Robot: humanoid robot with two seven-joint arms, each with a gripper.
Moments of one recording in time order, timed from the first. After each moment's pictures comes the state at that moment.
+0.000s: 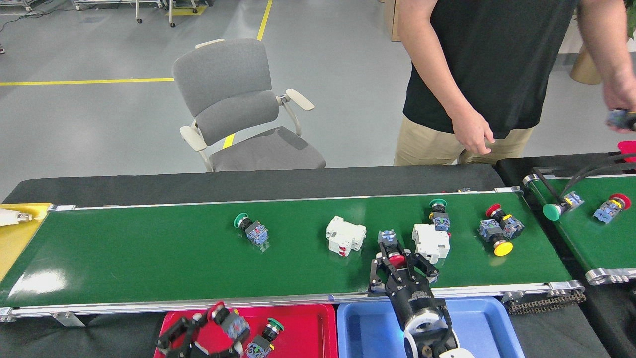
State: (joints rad) left arm 0.31 0.04 0.11 -1.76 -1.44 -0.76 -0.14; right arm -0.06 0.03 0.33 -1.51 1.36 -0.05 0.05
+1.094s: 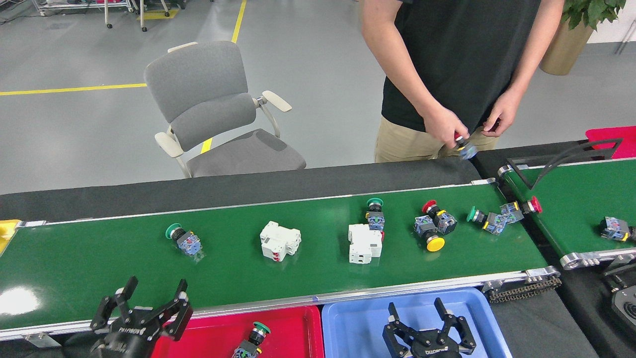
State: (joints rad) left arm -0.02 -0.01 0.23 -1.56 -1.59 -0.27 -0.15; right arm 0.09 0.01 0.24 -1.61 1.37 0.17 0.01
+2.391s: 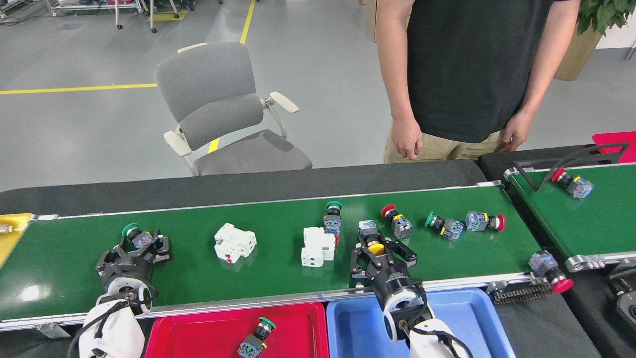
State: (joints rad) left arm -0.45 0.11 0.20 -0.85 -1.58 0.02 -0.02; right arm -0.23 0.08 0.40 -1.28 1.36 -0.06 0.05
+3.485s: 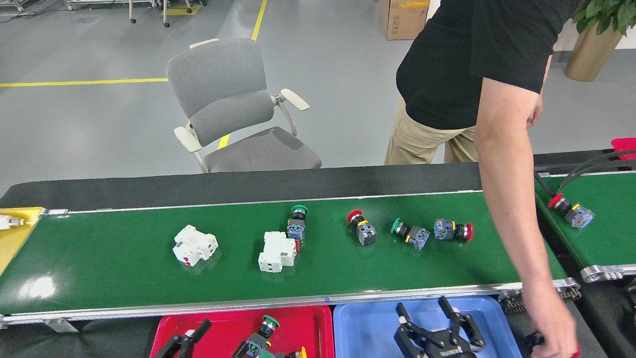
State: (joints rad) left arm 0.33 -0.02 0.20 -1.76 -1.51 -0.55 0.06; right arm 0.24 0.06 -0.02 -1.62 1.35 -0.19 -0.05
